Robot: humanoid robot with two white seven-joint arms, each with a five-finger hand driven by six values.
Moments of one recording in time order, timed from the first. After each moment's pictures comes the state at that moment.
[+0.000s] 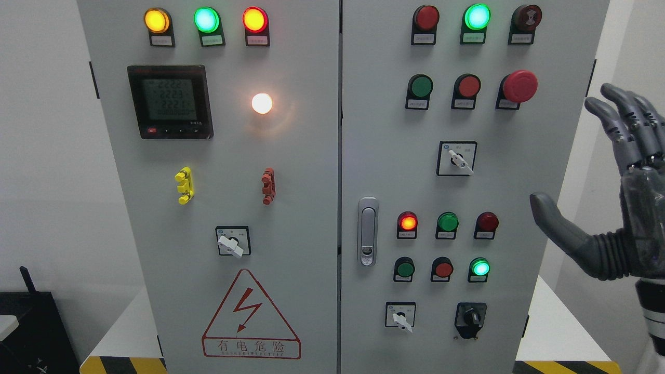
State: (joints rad) left arm 0.06 -0.08 0.00 0.00 0.04 -0.09 0.09; right arm -0.53 -0.19 -0.23 -2.07 0.86 -0.22 0.10
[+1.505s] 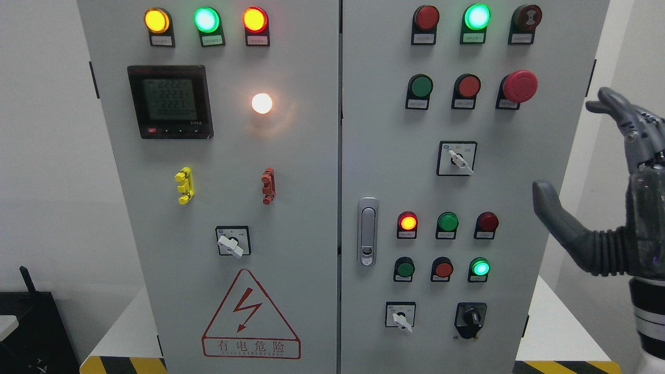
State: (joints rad) left arm 0.06 -0.08 0.00 0.00 0.04 -0.09 0.09; right arm -0.54 -0.16 -0.19 -2.05 0.85 -0.21 -0.01
